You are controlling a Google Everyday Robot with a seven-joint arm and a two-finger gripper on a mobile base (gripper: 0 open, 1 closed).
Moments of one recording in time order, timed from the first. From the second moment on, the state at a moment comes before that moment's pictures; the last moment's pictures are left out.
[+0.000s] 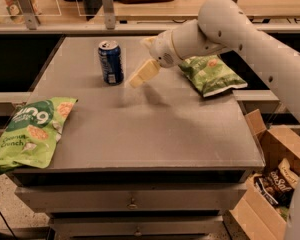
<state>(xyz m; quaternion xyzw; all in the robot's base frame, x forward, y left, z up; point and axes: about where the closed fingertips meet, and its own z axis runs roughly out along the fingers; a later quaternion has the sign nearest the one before) 0.677 0.033 0.876 -0.57 0.66 0.25 0.42</state>
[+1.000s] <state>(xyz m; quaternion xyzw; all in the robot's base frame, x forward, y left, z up) 0.689 0.116 0.876 -0.58 0.61 0.35 0.42</state>
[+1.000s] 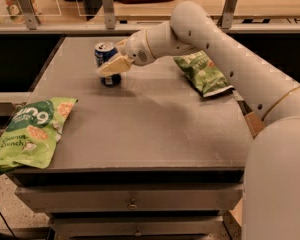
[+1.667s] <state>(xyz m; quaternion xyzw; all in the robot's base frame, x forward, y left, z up) 0.672 0.123 0.883 -0.58 0.60 0.39 0.38</state>
